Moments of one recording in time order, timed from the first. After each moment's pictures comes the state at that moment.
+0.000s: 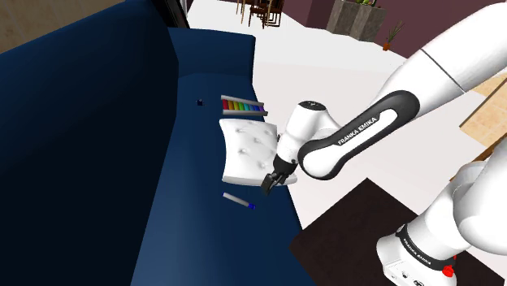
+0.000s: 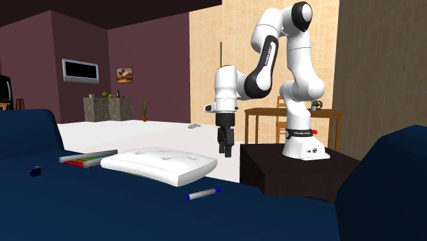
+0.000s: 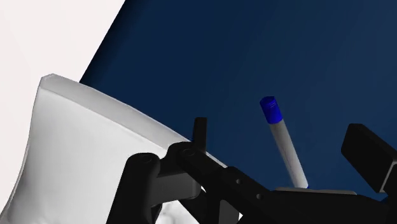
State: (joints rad) arm 0.22 0.10 0.28 -2.58 0.21 2.75 0.16
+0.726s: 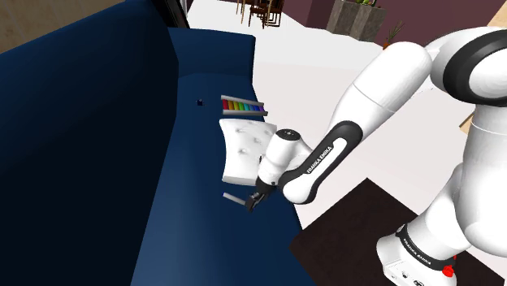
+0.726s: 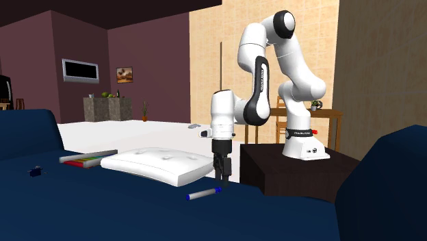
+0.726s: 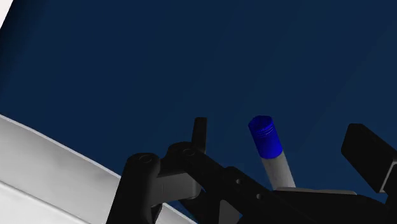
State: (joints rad) arm 0.32 0.45 0.22 -2.43 0.09 2.96 0.25
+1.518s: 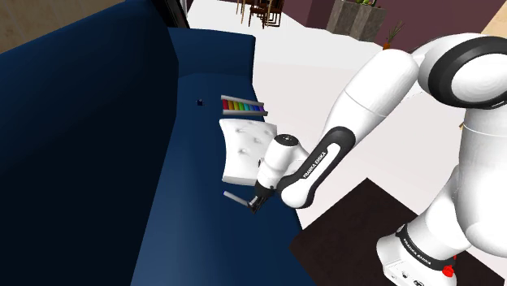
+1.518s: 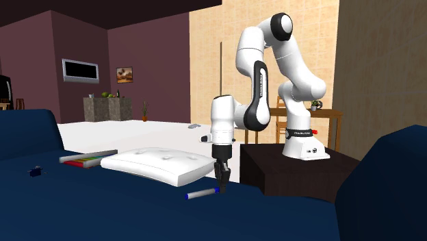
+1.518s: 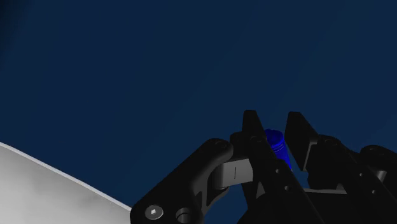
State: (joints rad) arm 0.33 0.50 0.21 -2.41 0.08 3.00 0.25
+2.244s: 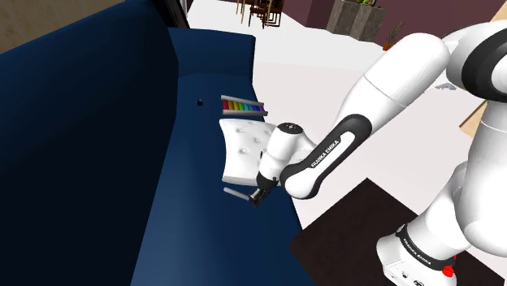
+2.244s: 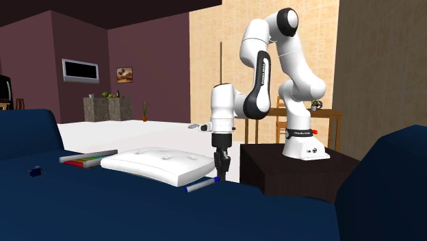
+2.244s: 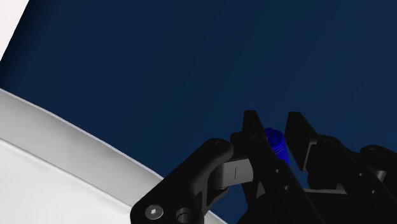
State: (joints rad) arm 0.30 0.38 0.24 -2.45 0.10 2.91 0.24
